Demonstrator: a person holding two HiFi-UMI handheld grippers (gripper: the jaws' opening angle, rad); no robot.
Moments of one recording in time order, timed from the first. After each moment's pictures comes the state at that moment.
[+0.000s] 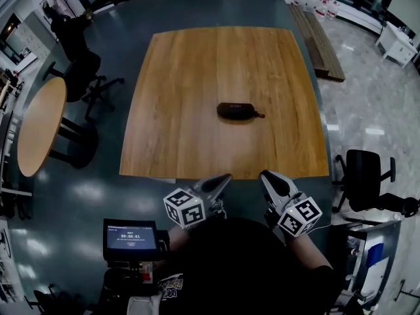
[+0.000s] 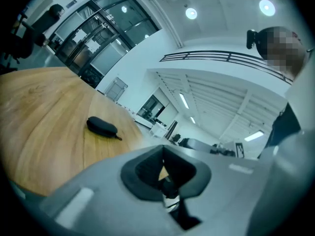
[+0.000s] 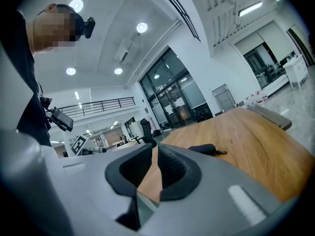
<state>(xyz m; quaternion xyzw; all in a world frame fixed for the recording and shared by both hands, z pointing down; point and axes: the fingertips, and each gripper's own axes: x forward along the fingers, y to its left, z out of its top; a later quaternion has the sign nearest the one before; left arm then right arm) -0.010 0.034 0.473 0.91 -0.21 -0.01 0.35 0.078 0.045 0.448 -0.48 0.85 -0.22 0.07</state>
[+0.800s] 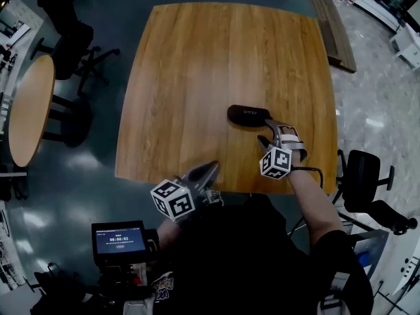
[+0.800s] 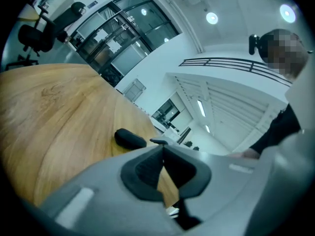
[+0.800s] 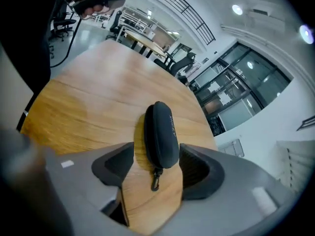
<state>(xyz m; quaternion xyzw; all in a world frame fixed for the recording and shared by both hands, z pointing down) -0.063 -0.085 0.504 0.87 -0.29 -0.02 0.41 0.084 -0.178 0.648 -0.31 0.76 0.18 -0.54</state>
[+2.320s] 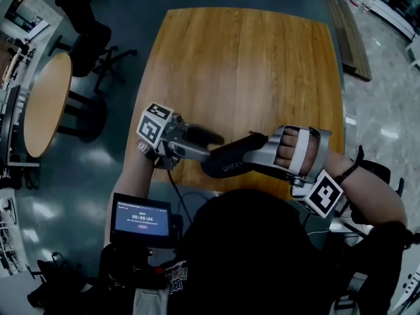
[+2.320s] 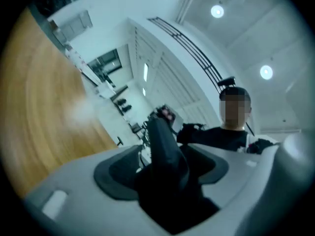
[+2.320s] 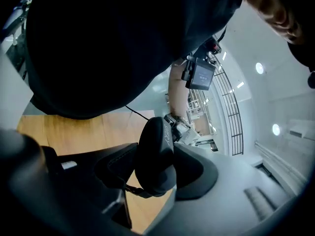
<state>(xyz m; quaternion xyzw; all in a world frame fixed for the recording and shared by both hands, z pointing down) -0.045 -0.111 0.387 0.87 0.22 0.04 0.45 -0.001 -0.061 0.383 0.05 0.75 0.59 -0.30</state>
